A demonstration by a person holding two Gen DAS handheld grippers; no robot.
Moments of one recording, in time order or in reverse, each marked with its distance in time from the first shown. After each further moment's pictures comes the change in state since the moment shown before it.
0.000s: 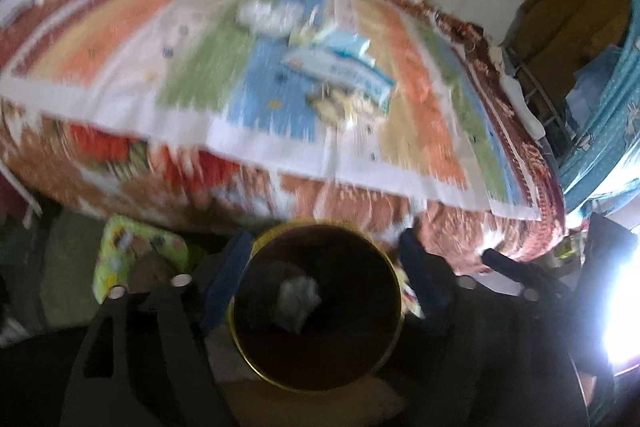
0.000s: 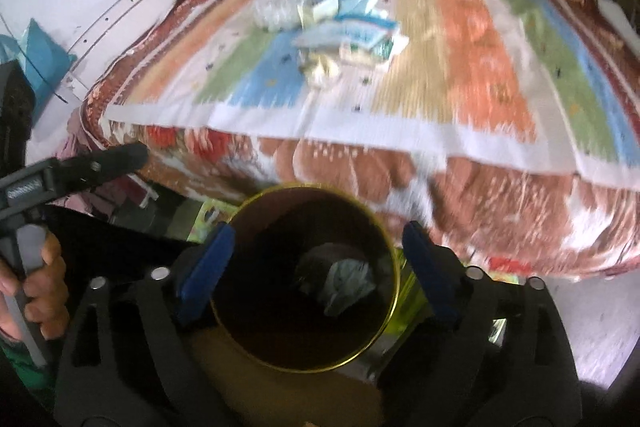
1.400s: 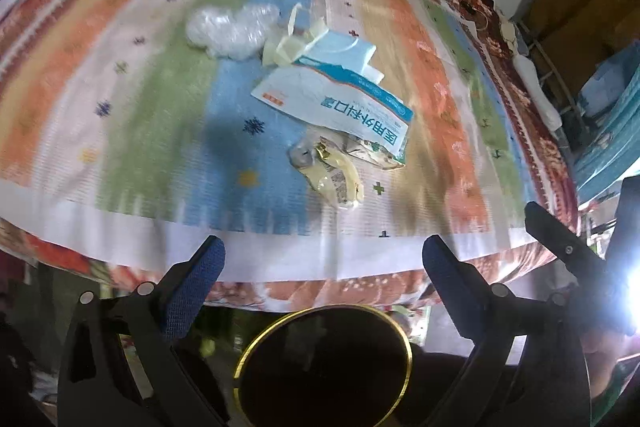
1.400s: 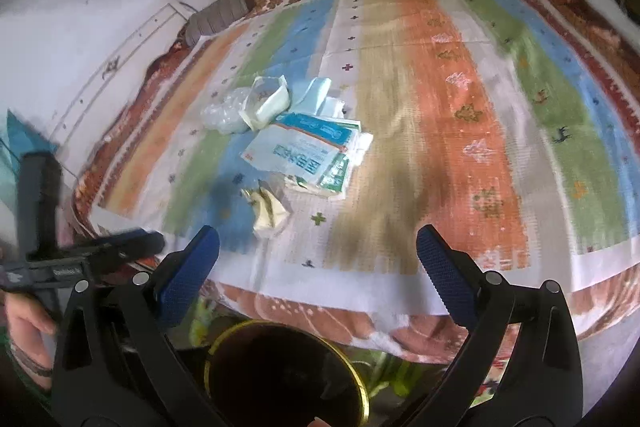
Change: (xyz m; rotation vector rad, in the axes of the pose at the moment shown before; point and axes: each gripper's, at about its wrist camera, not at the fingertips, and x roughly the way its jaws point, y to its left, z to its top) left arm 0.109 -0.006 0.117 0.015 0.184 -0.026; right arm 0.036 -0.080 0.138 0.173 -0.113 0.041
